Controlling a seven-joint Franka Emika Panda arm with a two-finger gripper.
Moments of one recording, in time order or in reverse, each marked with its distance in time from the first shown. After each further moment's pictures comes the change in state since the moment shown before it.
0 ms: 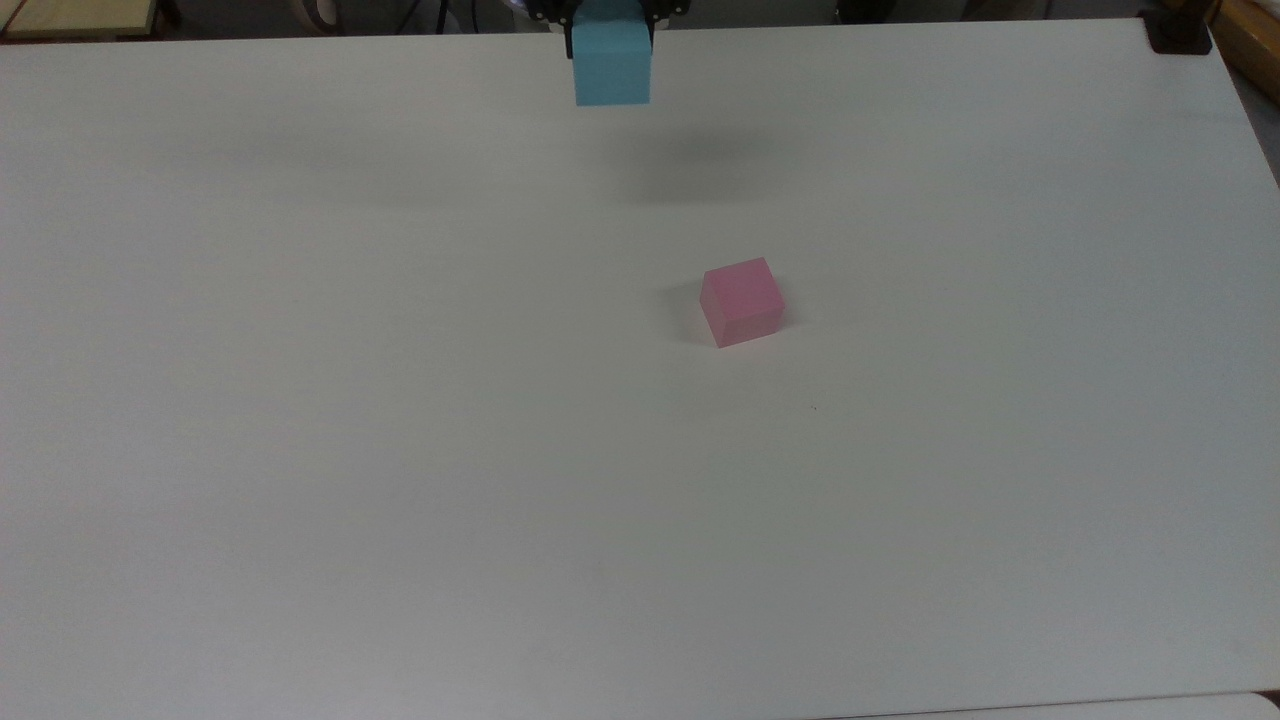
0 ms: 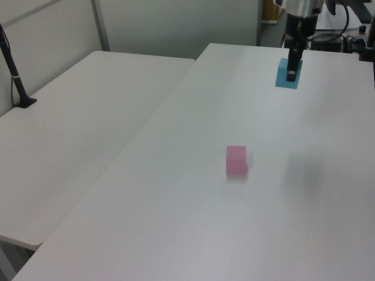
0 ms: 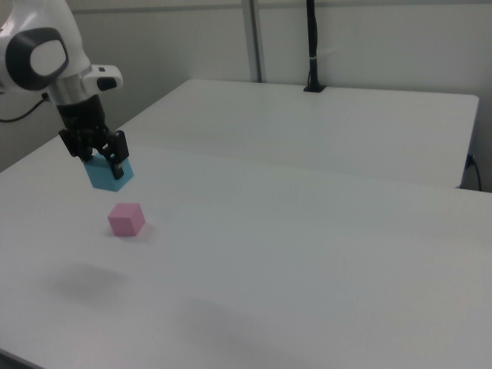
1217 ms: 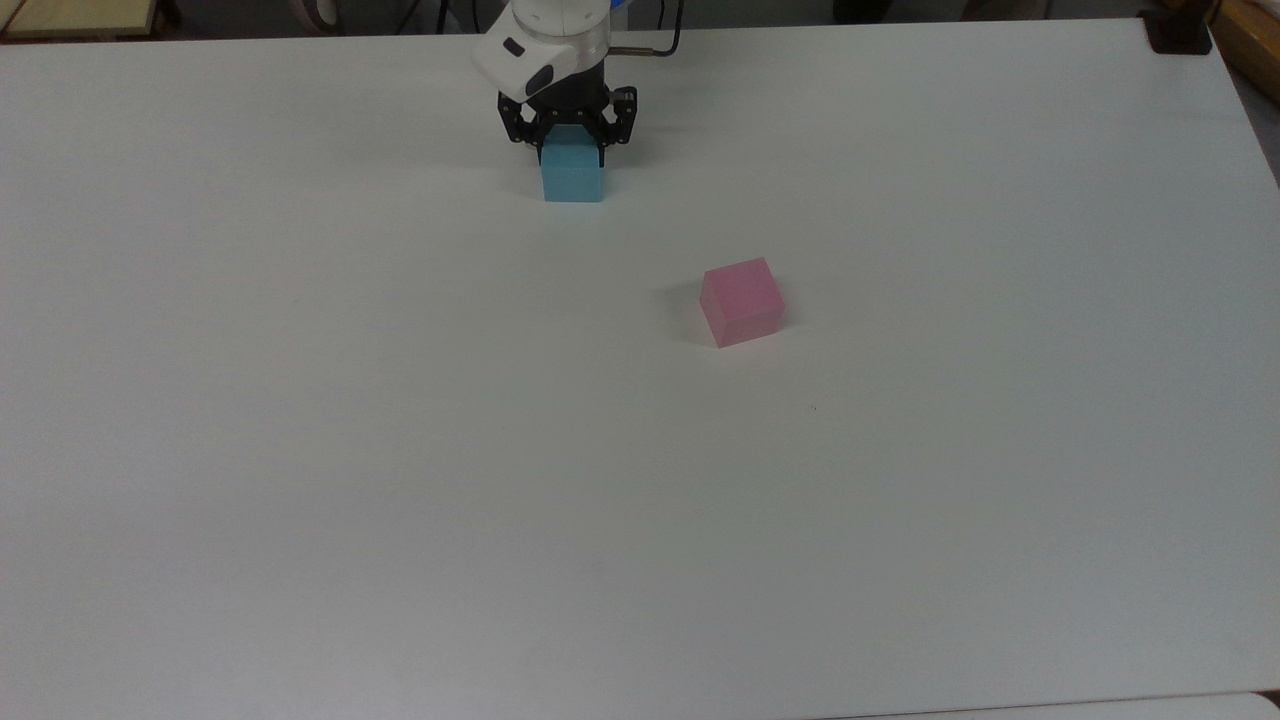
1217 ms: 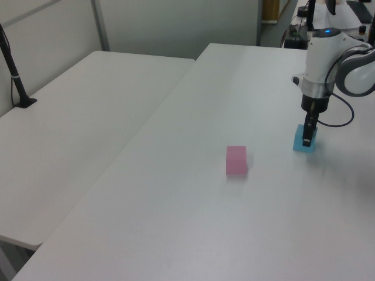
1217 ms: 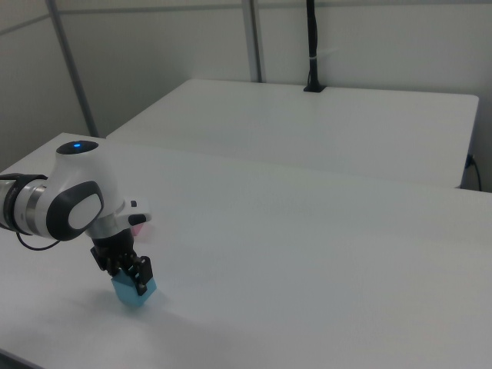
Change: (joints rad) arm -0.084 0.030 -0.004 -0.610 0.002 0.611 0.000
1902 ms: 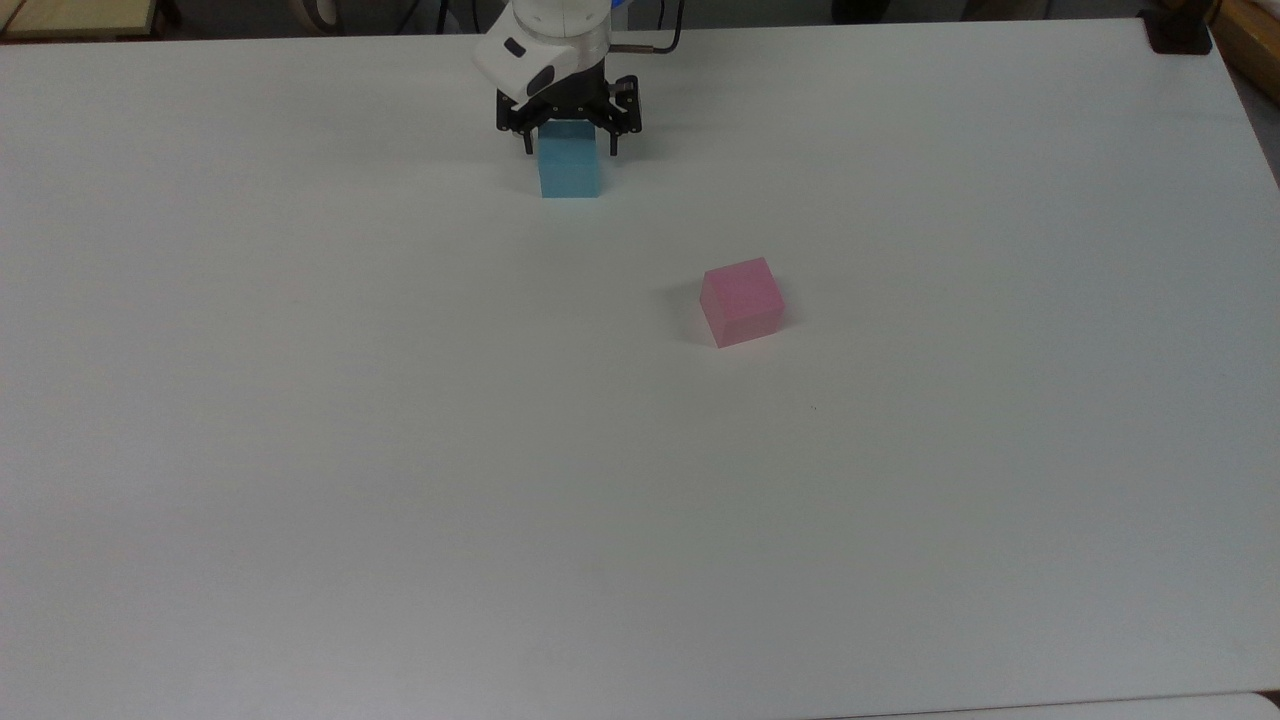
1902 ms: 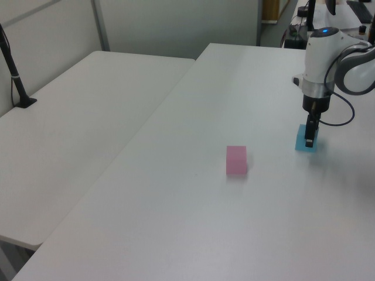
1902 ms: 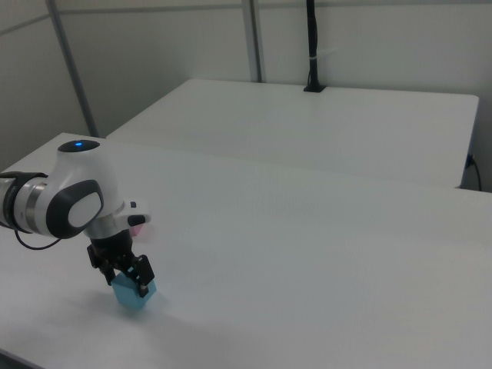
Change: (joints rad) arm 0.002 -0.002 0.000 0.007 0.000 -0.046 0.000
